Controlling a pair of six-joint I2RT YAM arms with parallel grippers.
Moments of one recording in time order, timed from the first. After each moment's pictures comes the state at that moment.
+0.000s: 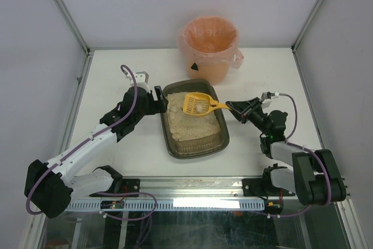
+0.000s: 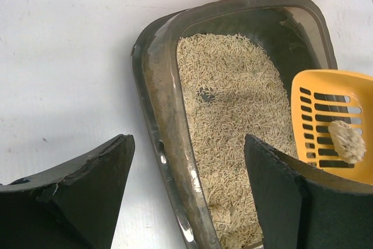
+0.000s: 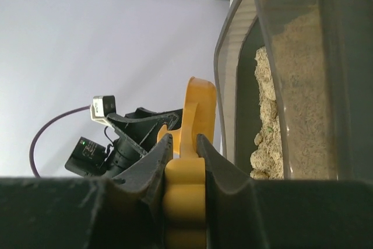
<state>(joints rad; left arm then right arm) -0.59 1.08 0.78 -0.20 -0.24 -0.52 0.12 1.20 0.17 1.05 -0.58 1.48</state>
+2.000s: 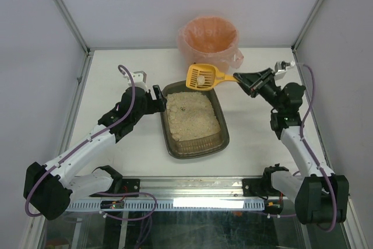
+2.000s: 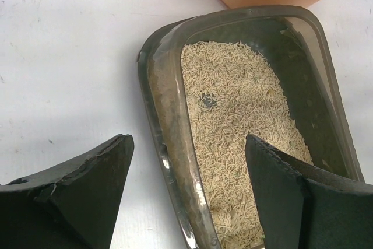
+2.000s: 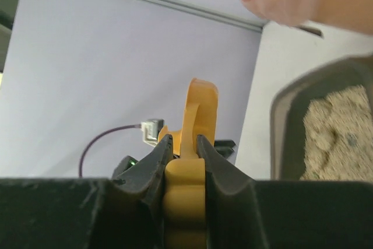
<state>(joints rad) -0.59 1.06 0.78 -0.20 -0.25 -0.52 0.06 1.02 0.56 0.56 -0.64 1.40</state>
